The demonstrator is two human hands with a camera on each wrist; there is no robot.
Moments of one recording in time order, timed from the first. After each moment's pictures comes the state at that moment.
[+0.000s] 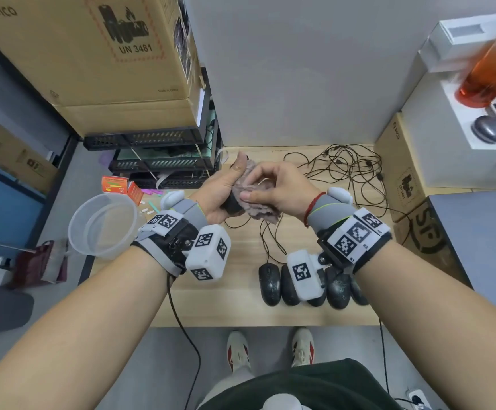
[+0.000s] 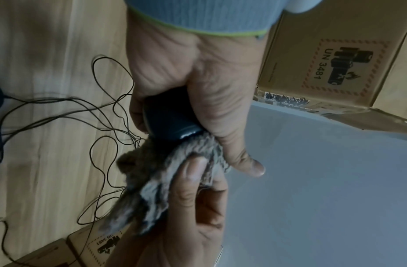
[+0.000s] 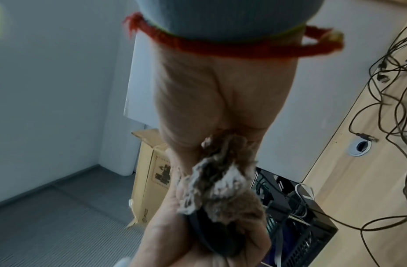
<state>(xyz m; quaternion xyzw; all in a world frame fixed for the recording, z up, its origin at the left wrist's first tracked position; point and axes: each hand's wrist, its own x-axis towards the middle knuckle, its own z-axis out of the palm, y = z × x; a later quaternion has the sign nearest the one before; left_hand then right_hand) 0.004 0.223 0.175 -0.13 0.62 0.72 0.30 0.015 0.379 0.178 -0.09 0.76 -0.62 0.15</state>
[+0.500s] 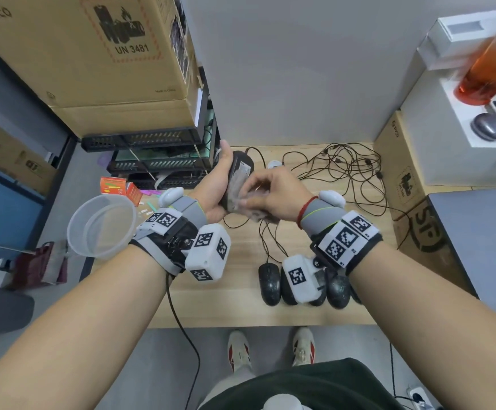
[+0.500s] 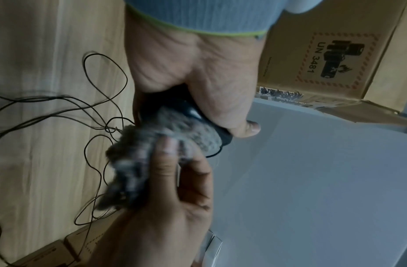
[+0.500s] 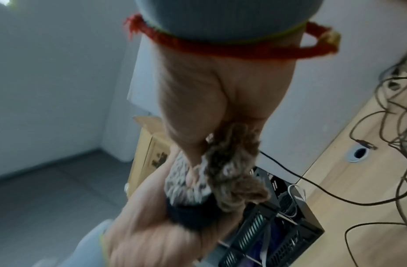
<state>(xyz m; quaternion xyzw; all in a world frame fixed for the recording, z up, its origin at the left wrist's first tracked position) -0.001 0.225 0.187 -0.15 0.55 0.74 0.35 0.018 0.375 0.175 -0.10 0.81 -0.56 0.14</state>
